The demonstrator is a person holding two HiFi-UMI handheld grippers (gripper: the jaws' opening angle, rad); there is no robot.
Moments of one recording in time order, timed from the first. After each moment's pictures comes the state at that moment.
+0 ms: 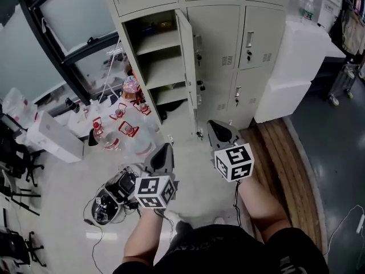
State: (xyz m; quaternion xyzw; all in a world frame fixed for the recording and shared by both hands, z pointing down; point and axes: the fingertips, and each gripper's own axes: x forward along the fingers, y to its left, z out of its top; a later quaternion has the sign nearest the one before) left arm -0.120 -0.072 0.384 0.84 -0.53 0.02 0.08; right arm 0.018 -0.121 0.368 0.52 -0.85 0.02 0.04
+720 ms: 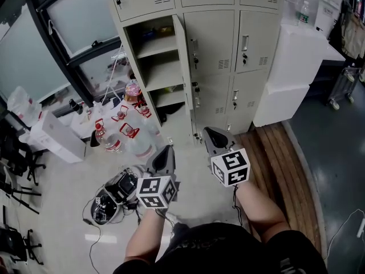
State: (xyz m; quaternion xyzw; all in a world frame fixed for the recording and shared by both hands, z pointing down) left arm -0.092 -0.040 0.384 0.84 -0.54 0.01 0.08; right arm 0.029 -0.080 0.371 0.50 -0.87 0.02 0.04
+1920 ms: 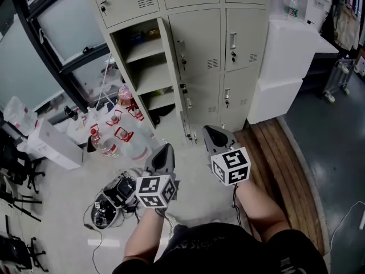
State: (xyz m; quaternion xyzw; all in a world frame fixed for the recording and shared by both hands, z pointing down) left arm -0.050 -0.047 0.376 0.85 -0.52 0.02 0.07; right arm 0.073 -0.081 0.365 0.52 -0.85 0.03 0.02
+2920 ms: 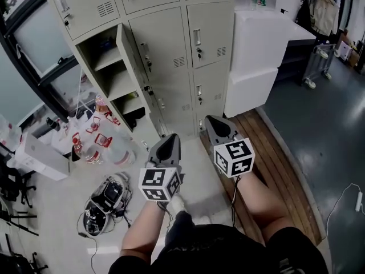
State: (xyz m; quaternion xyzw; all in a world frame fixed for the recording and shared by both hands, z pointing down) left arm 0.105 -0.036 0.352 0.90 -0.43 0.02 0.06; right arm 0.214 -0.062 0.344 0.58 -0.81 0.03 0.02
